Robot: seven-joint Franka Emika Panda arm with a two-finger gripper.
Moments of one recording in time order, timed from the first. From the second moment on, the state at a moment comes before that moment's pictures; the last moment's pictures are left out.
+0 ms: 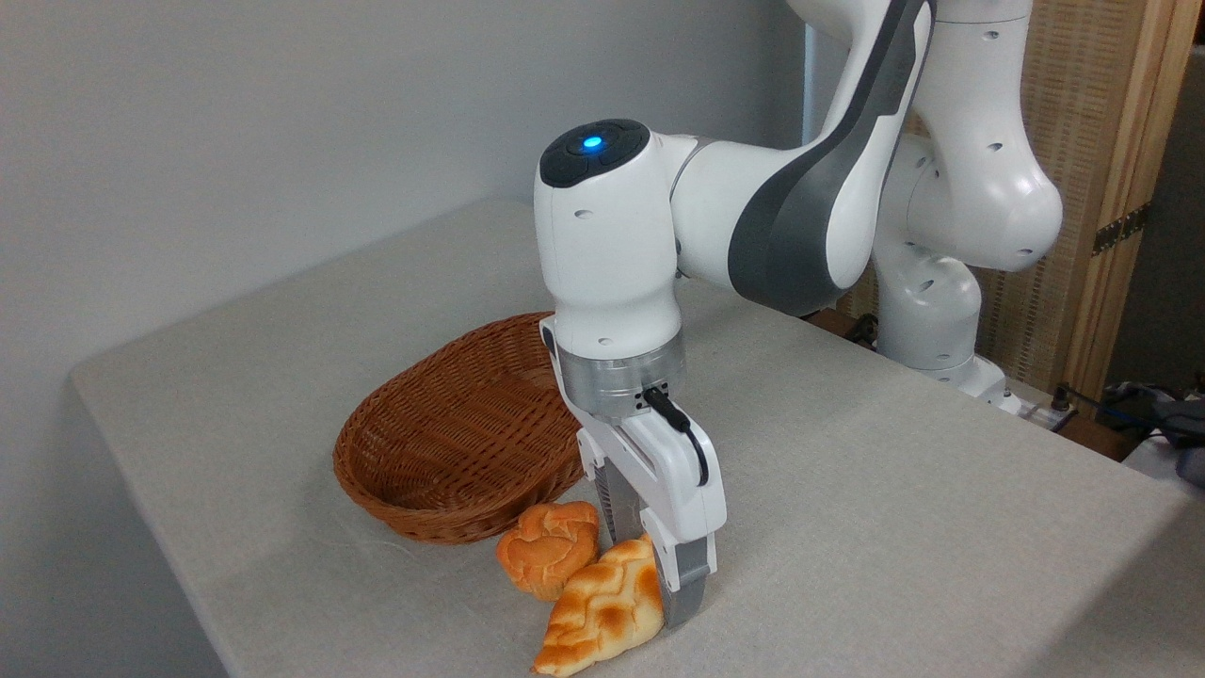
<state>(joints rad) -0.08 -0.05 0.24 -2.23 0.04 2.19 1.14</state>
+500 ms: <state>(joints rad) -0.08 -0.05 0.24 -2.23 0.04 2.19 1.14</state>
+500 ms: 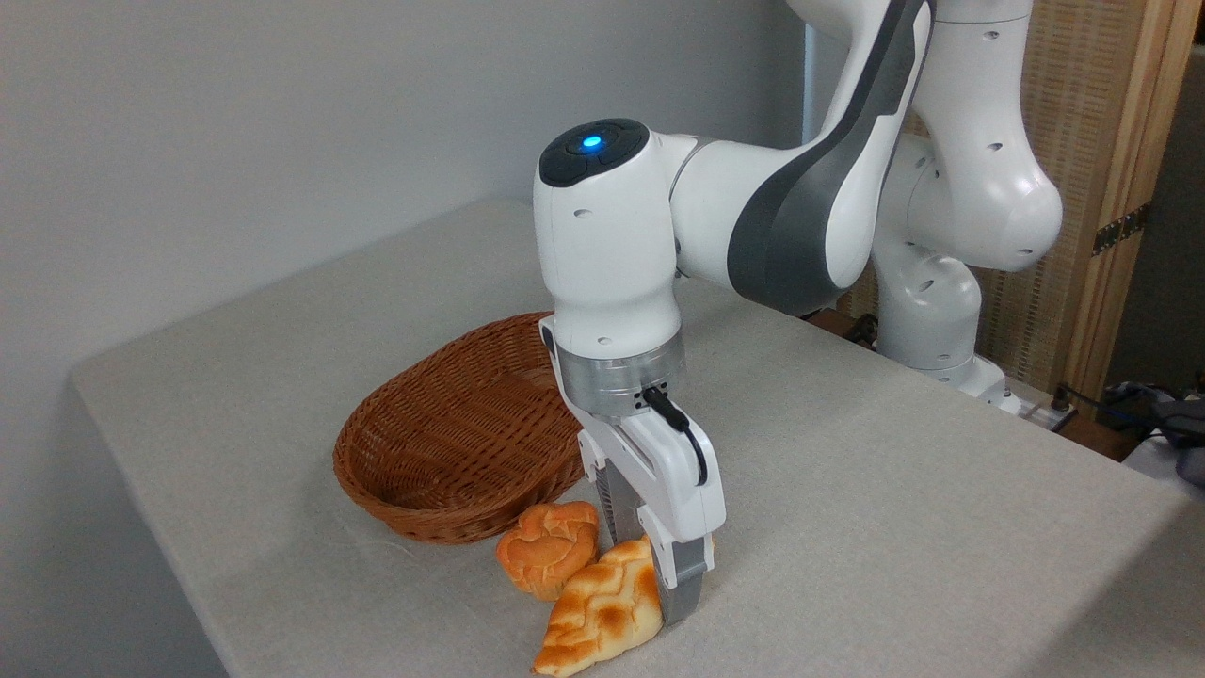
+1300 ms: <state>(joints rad) -0.08 -0.06 0.24 -2.22 0.04 2.19 1.14</state>
